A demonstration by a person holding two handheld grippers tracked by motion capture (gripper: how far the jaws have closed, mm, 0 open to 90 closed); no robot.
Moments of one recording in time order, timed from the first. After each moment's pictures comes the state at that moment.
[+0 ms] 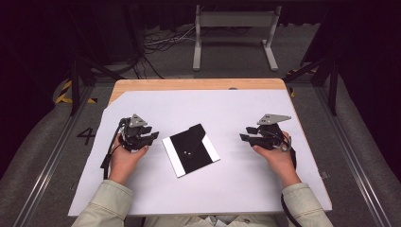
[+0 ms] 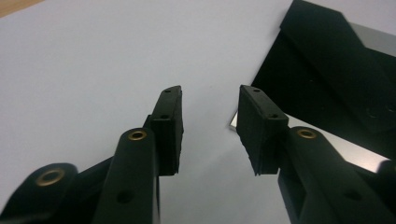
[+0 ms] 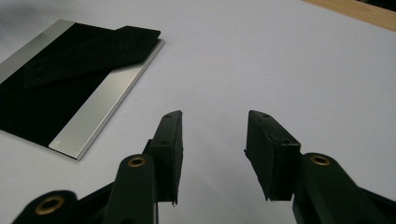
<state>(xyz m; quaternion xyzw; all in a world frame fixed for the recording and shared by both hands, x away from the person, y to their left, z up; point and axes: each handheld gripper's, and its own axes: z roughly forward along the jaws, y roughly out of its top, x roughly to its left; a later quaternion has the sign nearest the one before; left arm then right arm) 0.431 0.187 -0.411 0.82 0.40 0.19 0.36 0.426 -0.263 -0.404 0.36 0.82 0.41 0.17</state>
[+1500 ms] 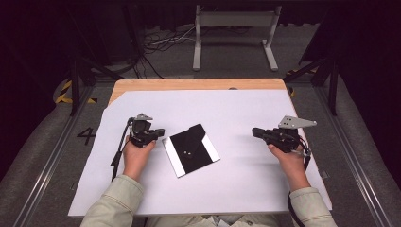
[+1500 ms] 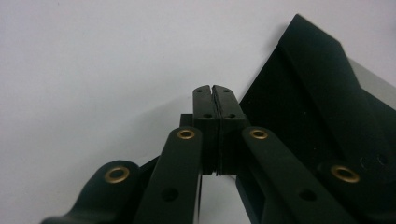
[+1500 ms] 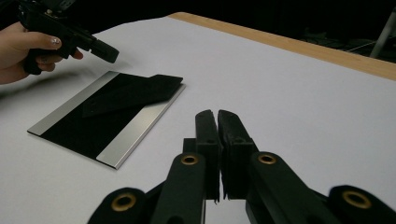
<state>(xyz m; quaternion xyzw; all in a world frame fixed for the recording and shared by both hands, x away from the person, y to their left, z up) 0.460 0.170 -0.440 0.79 0.47 0.08 0.39 0.404 -0.303 -0.392 0.32 0.78 0.52 0.16</state>
